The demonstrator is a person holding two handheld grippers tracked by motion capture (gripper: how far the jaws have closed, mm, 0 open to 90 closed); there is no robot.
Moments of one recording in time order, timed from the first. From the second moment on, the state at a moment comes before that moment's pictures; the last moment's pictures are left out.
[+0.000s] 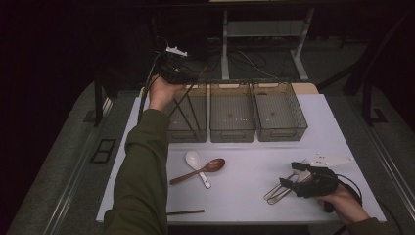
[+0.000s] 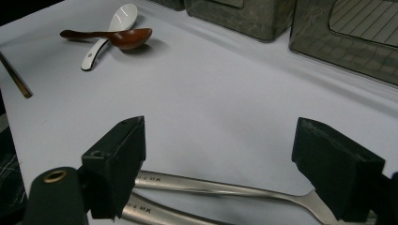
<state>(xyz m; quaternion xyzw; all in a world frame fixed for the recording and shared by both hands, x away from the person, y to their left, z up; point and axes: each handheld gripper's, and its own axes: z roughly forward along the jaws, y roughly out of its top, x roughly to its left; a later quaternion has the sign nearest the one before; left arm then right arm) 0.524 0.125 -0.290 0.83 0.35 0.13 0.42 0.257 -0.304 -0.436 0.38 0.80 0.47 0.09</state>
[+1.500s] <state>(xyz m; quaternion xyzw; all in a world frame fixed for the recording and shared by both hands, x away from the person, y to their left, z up) 0.465 0.154 -0.341 0.83 0.33 0.13 0.44 0.257 -0.302 -0.438 0.38 0.80 0.46 0.09</state>
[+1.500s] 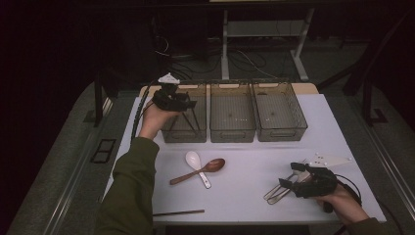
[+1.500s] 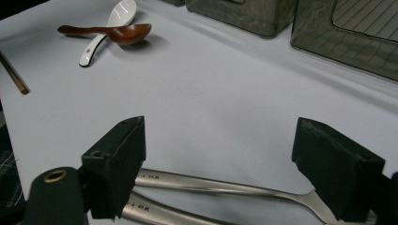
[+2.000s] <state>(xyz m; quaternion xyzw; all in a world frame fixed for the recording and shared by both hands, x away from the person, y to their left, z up) 0.384 0.166 -0.363 0.84 0.29 0.11 0.45 0.257 -0.300 -0.438 0.37 0.80 0.46 0.09</state>
